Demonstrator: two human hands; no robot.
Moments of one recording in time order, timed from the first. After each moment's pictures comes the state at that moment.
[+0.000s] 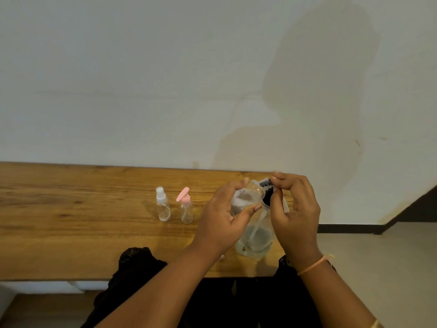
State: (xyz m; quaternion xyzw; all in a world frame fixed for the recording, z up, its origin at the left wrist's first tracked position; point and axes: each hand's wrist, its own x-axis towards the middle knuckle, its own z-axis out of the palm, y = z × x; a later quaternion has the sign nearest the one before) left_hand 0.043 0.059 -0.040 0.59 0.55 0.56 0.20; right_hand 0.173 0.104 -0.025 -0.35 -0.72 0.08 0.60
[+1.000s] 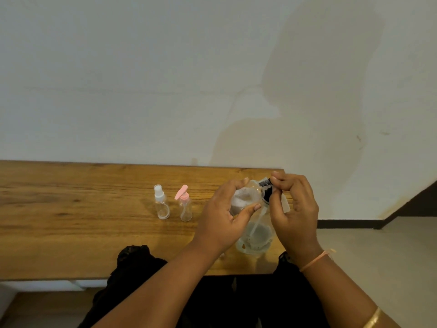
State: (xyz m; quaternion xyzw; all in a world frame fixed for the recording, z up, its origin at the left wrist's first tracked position) left_hand 0.043 0.060 -0.040 0.59 0.55 0.54 0.23; right_hand 0.176 0.110 -0.034 -0.34 -0.73 0.09 0.59
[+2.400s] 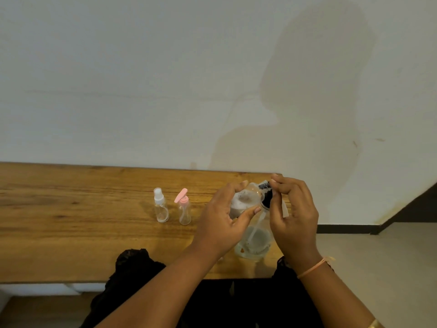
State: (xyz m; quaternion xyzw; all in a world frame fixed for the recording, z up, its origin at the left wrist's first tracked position) left_hand 0.044 0.058 -0.037 0.59 0.55 0.55 0.22; right_hand 0.175 0.104 -0.028 -0.33 -0.74 0.03 0.58
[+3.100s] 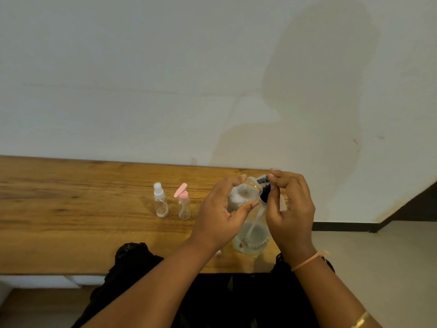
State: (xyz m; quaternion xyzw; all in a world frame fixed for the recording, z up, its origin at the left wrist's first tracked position) left_hand 0.042 0.060 -0.038 0.59 0.54 0.57 0.19; right_hand 0.172 0.103 -0.023 -0.33 -0.74 0.02 0.59
